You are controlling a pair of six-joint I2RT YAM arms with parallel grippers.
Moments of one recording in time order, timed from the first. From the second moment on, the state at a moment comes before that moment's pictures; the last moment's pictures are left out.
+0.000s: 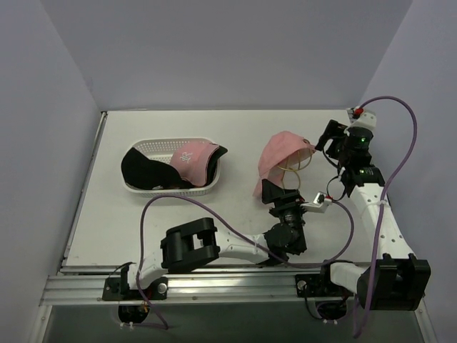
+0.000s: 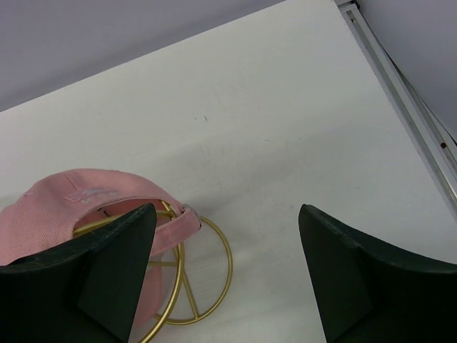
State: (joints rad) left arm -1.45 2.25 1.54 1.32 -1.49 1.60; right arm -0.03 1.16 0.98 -0.20 0.13 0.29
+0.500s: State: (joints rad) left arm -1.51 1.90 1.34 1.32 -1.49 1.67; right arm -0.06 1.18 0.99 -0.20 0.11 0.29
